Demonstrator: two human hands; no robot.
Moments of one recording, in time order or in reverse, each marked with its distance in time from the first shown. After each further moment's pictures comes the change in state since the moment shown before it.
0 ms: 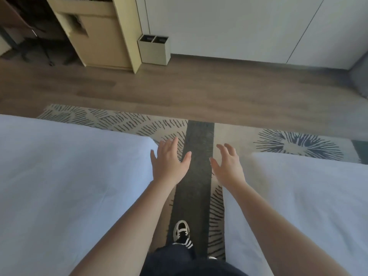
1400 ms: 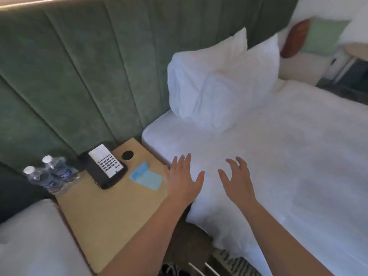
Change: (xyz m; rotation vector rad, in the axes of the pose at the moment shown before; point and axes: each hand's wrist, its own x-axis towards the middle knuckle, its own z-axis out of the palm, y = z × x) left_hand -1.026 -0.188 -0.013 -0.062 0.879 -1.887; right_hand -0.912 -0.197 0.234 -0.077 -1.198 -1.670
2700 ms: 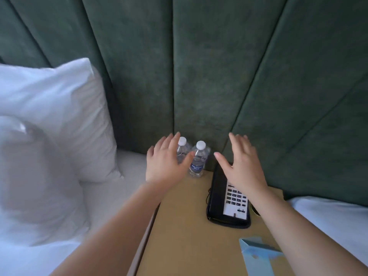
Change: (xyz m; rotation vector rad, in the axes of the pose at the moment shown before) left_hand 0.026 -0.459 -0.136 -0.005 0.628 -0.900; right_hand 0.103 -0.426 0.389 -0.045 -0.494 -1.175
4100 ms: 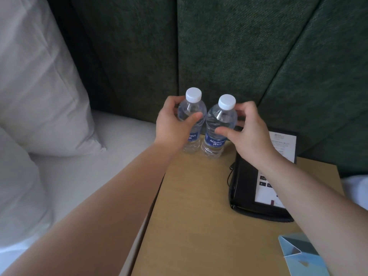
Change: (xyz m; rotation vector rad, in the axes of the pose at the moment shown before) left_hand 0.053 -0.084 0.147 -0.774 0.040 -0.210; right_hand 0.032 0.045 0.160 0.543 -0.048 0.134
